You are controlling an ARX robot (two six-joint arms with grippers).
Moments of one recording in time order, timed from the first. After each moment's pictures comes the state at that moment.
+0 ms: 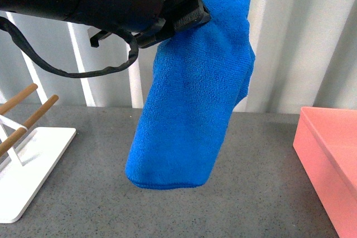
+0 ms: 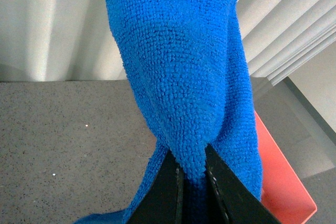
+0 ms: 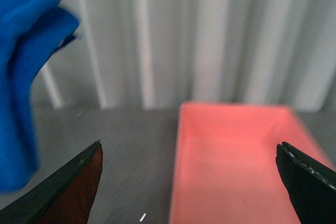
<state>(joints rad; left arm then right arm) -0.45 1.59 1.00 0.40 0.18 -0.42 -0.03 0.20 0.10 -0.12 -0.25 0.07</state>
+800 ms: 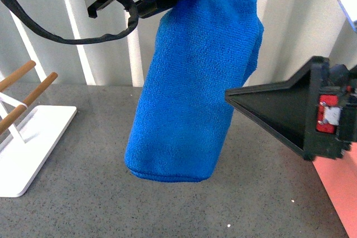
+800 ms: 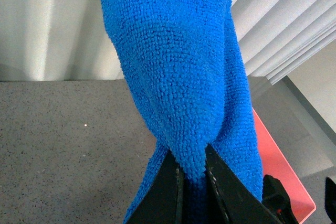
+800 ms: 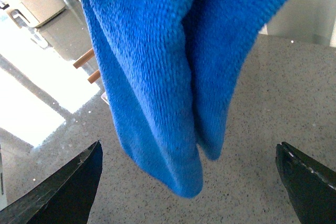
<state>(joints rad) -0.45 1.59 1.00 0.40 0.18 -0.42 0.21 1.58 0.57 0.67 -0.72 0.13</state>
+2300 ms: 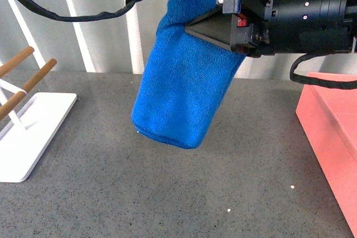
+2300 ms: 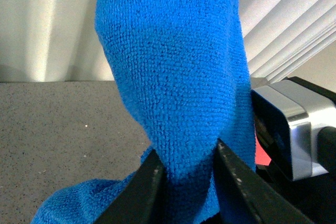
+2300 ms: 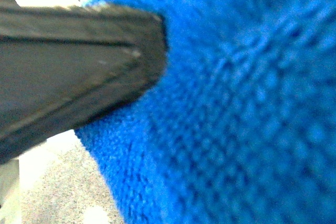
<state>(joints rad) -0.45 1.59 1.00 0.40 0.18 -0.43 0.31 1.78 0.90 0.58 -0.69 0.25</state>
